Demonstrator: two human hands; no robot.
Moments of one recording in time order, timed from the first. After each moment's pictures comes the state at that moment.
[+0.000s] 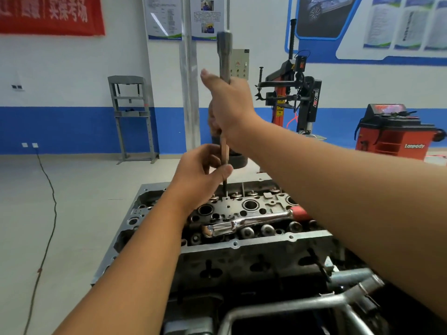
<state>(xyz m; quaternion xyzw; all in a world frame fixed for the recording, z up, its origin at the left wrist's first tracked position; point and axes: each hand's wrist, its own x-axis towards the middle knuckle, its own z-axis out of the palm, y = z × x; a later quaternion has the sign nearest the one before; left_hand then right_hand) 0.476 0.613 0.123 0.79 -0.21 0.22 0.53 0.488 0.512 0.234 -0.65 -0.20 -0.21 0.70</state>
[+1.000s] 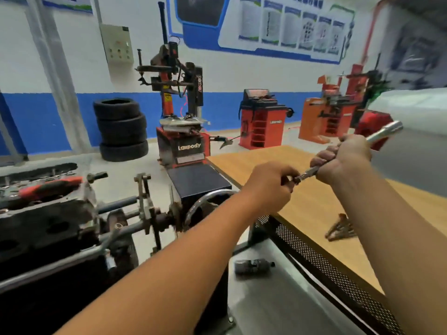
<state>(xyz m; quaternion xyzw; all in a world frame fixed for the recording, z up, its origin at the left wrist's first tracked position) 0.210 0.101 0.124 0.77 -0.48 -0.03 0.43 0.151 -0.055 0.176 -0.28 0.29 -0.41 0.82</state>
